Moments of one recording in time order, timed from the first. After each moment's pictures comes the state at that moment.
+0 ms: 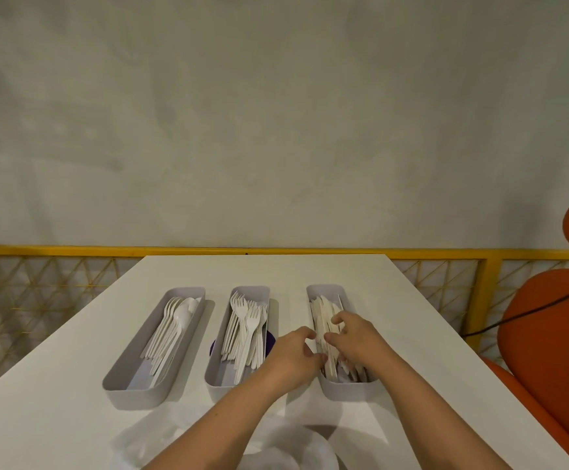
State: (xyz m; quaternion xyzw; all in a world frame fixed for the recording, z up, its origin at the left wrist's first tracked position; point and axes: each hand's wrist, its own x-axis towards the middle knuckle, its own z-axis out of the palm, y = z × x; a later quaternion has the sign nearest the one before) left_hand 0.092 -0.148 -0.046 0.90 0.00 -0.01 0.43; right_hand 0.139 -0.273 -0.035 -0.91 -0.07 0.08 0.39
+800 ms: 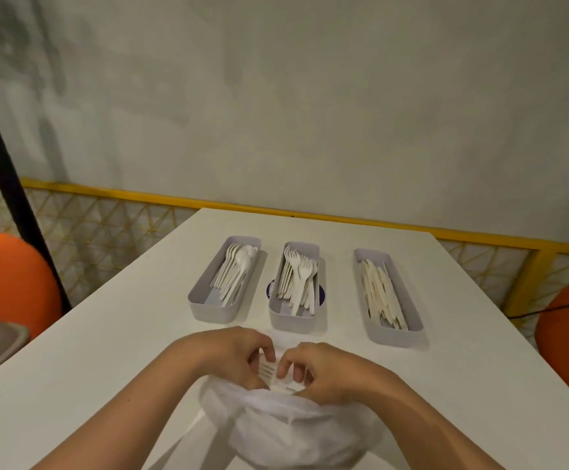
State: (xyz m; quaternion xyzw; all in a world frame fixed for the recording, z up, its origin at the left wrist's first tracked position) left_hand -0.033 -0.027 -0.038 0.96 -0.04 -0.21 0.17; right_hand 0.004 -0.197 -0.040 -0.88 -0.39 0.23 0.16
